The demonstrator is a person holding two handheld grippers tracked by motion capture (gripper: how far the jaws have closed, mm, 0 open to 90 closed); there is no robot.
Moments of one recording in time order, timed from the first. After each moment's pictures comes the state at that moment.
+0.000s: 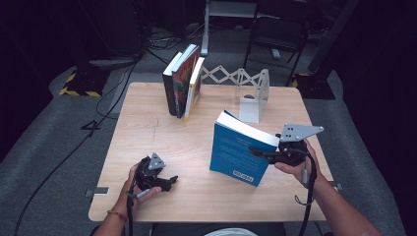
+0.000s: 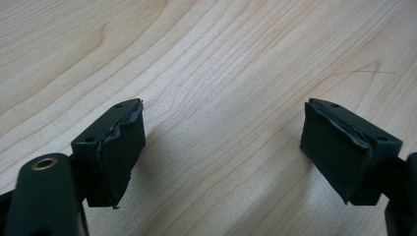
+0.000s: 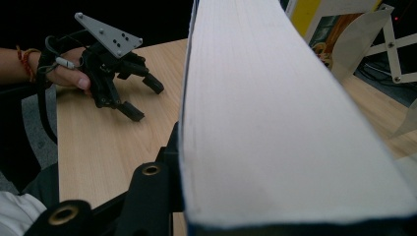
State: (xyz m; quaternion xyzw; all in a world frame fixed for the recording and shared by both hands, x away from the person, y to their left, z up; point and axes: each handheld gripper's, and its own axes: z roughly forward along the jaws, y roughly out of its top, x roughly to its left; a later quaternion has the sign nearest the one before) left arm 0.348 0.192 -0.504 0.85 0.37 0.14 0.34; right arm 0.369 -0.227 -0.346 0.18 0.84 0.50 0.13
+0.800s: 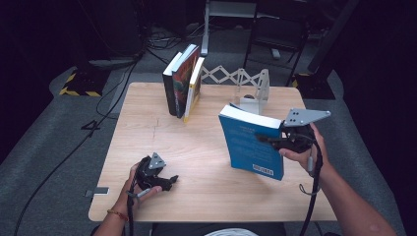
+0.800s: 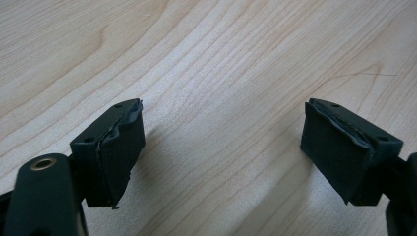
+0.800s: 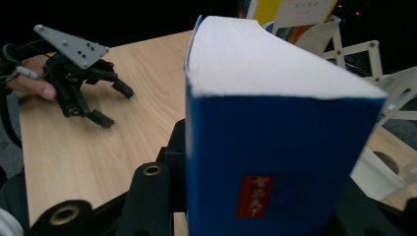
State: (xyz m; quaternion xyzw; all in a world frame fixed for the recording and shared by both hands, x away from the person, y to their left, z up) left arm 0.349 0.191 -0.504 0.85 0.37 0.14 0.34; right arm 0.383 -0.230 -0.305 0.21 0.85 0.46 0.17
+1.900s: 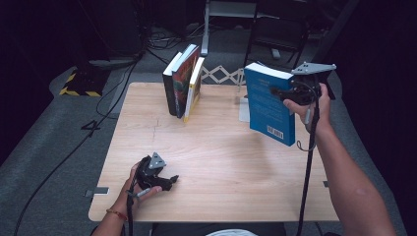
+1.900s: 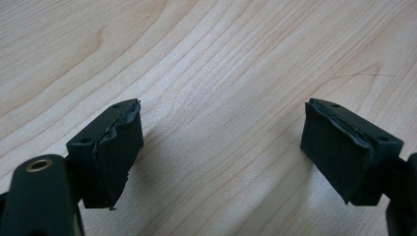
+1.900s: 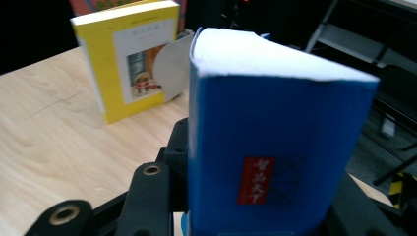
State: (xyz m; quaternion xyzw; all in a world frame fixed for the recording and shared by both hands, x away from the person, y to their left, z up) left arm 0.350 0.191 -0.504 0.85 0.37 0.14 0.34; right arm 0.479 -0.248 -0.261 0.35 0.79 0.41 0.27
